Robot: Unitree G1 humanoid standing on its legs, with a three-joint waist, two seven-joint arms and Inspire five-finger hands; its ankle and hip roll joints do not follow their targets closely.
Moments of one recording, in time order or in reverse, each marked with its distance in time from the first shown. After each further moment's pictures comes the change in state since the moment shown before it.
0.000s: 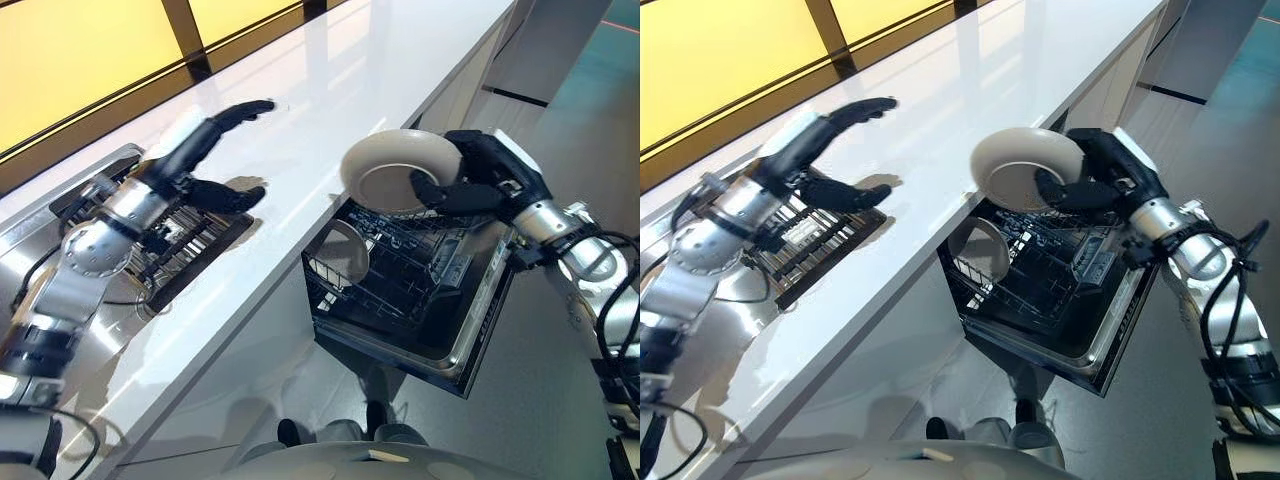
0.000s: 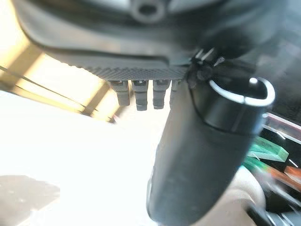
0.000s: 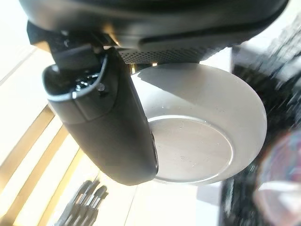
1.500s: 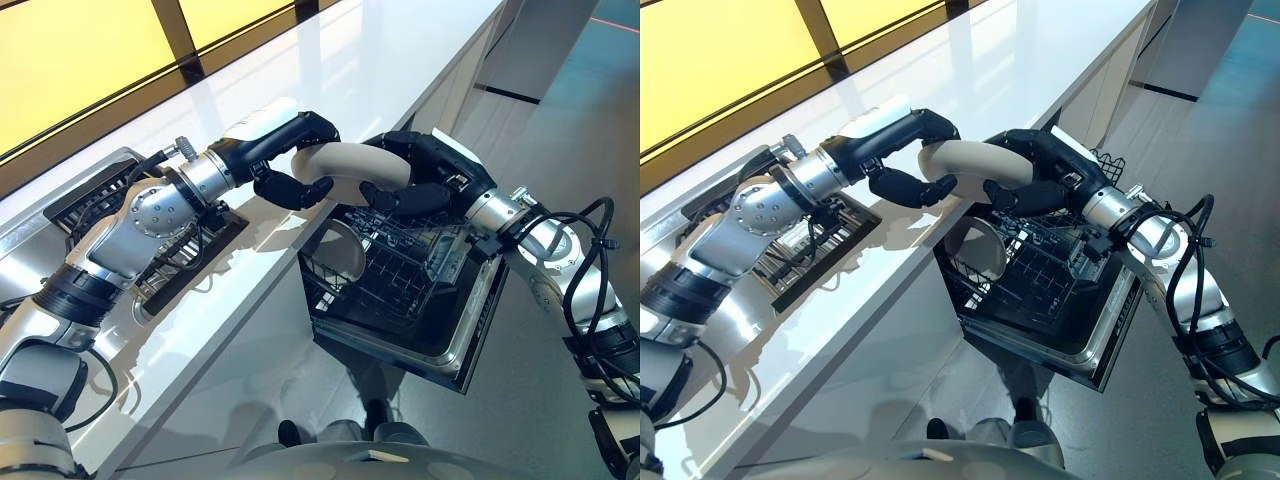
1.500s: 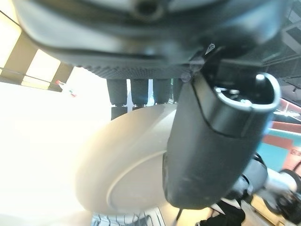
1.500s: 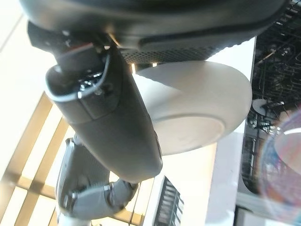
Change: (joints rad) left arm -0.460 -0.011 -0.438 0.016 0.029 0.033 -0.130; right arm -0.254 0.003 0.297 -0.021 0.117 0.081 0.101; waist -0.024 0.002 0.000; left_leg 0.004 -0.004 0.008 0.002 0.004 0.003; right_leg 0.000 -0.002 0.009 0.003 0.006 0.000
